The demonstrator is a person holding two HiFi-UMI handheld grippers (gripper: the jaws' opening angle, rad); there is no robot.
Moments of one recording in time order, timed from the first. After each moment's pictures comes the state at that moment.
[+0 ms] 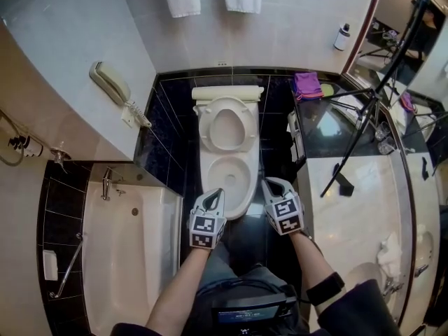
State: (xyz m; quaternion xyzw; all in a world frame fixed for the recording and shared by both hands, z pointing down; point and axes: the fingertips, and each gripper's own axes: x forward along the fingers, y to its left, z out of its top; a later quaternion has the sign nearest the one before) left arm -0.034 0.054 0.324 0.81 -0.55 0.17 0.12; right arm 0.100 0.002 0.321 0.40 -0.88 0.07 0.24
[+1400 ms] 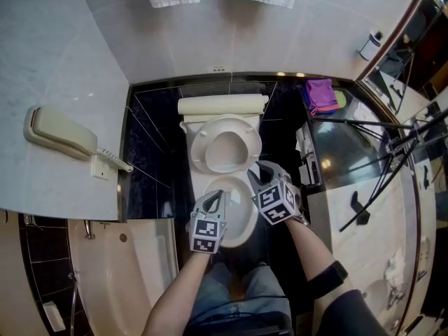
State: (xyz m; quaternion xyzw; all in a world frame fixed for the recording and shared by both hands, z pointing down) left arm -0.105 -0.166 0.414 0.84 -0.48 0.19 0.16; right arm -0.024 -0.246 0.391 0.38 -0.85 0.01 0.36
